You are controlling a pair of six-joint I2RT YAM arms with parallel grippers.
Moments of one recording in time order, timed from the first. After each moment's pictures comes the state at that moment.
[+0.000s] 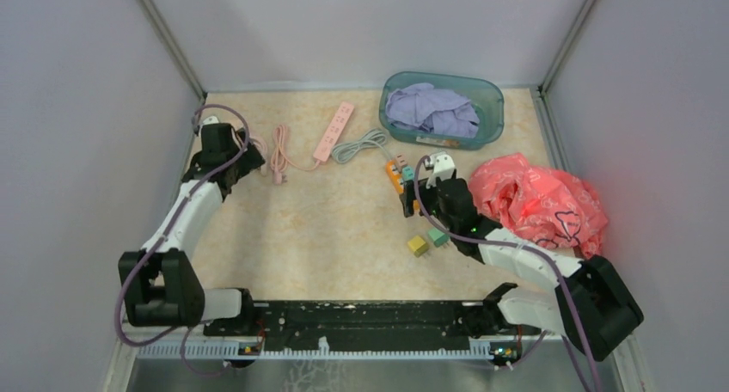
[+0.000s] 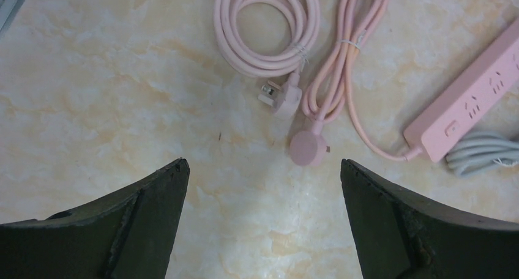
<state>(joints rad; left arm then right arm) -0.02 1.26 0.91 -0.32 -0.26 -0.46 0.61 1.15 0.49 0.25 0.16 0.19</state>
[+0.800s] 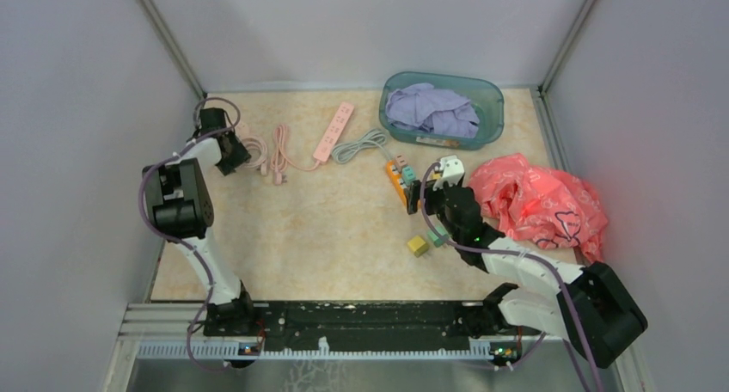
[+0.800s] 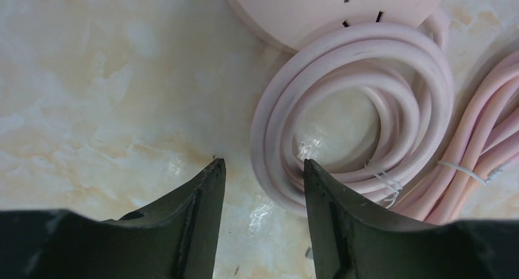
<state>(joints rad) 0.17 1.93 1.32 -0.32 -0.14 -0.46 0.61 1.08 0.37 0.47 0.24 0.19</state>
